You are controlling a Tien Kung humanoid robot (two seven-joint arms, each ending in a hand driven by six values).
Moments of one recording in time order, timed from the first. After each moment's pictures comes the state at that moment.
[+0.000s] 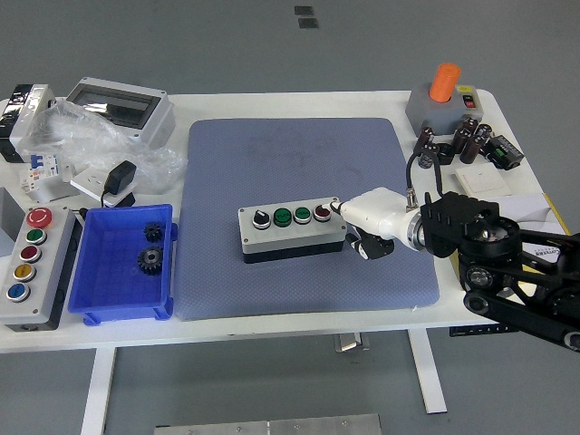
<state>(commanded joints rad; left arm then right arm) -0.03 0.23 -0.25 -0.27 -0.07 0.01 -0.06 0.83 -0.59 0.32 1.61 -1.76 0.23 -0.42</state>
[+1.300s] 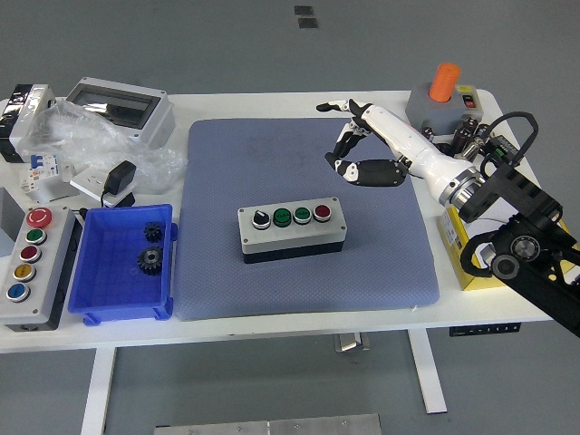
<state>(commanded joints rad) -0.02 0.21 -0.24 -0.27 -0.08 0.01 -0.06 0.53 -0.53 0.81 1.65 -1.49 -0.19 -0.09</state>
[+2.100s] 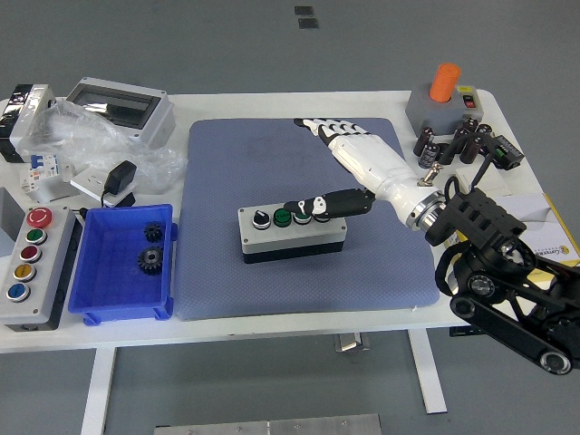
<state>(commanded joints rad) -0.02 0.21 -0.25 -0.27 -0.07 0.01 -0.05 0.57 -0.48 0.68 1.68 -1.84 -0.15 -0.24</state>
